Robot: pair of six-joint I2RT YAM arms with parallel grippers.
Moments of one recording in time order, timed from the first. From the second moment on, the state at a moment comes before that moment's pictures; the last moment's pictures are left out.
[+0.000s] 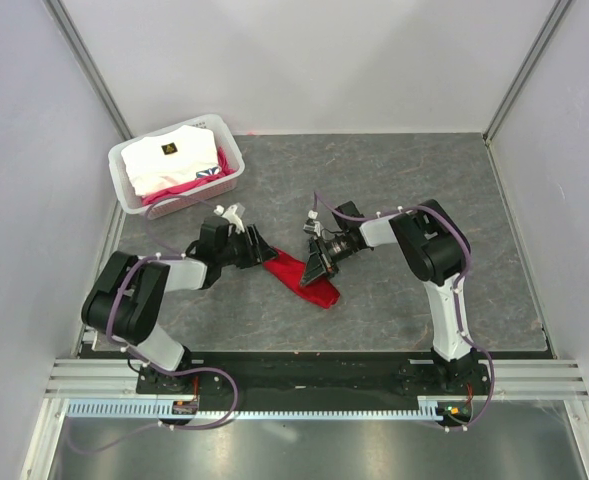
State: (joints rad) left arm -0.32 1.59 0.54 0.43 0.39 -0.61; right arm 0.50 2.19 1.18 -0.18 -1.18 0.29
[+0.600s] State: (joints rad) left arm -0.34 1.68 0.74 0.16 0.36 -0.58; right arm 0.52 2.01 1.19 -0.29 -0.90 0.25
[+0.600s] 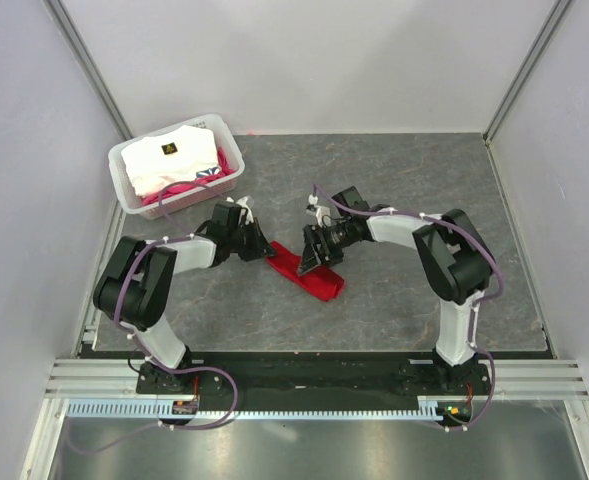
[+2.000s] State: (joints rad) left arm -0.34 1.74 0.93 -0.20 0.37 -0.53; right arm 0.91 1.79 1.06 -0.27 0.04 -0.19
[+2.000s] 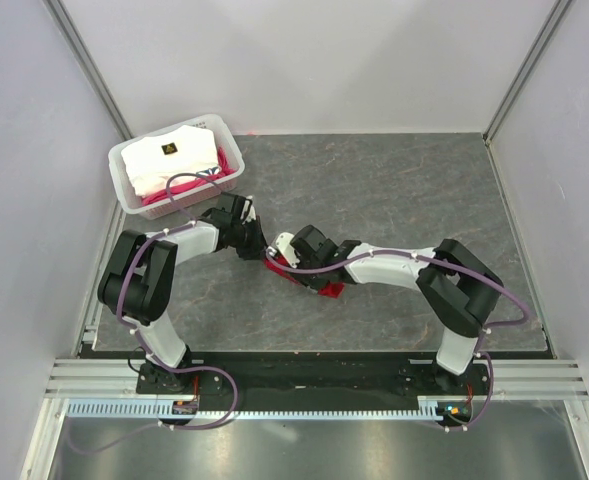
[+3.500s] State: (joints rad) left arm -0.36 1.65 0.73 0.17 0.38 -0.64; right arm 0.82 1.71 1.01 -0.29 -0.22 0.35
